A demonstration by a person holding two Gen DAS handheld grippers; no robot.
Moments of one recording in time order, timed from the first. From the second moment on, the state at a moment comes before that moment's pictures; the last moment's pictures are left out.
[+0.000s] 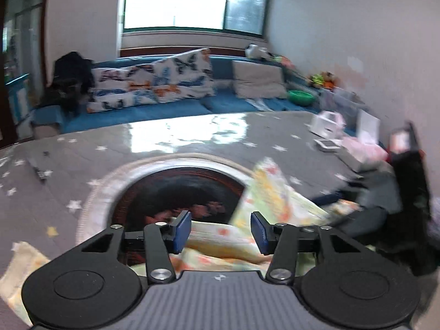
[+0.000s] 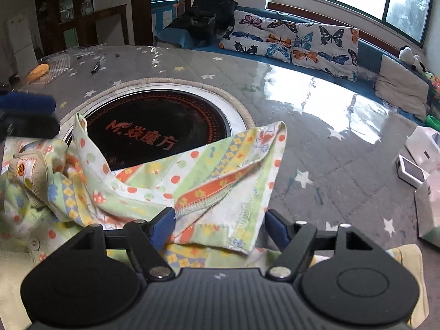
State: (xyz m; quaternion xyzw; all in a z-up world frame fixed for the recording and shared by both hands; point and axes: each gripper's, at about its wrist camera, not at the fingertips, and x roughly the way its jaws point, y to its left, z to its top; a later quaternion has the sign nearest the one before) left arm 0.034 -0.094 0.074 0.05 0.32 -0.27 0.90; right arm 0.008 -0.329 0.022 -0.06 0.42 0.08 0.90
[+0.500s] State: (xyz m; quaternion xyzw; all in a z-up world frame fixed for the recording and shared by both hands) left arm 0.093 -0.077 0.030 -0.03 0.44 -0.30 0.85; right arm 0.010 -0.329 0.023 -0.06 0.41 0.08 0.91
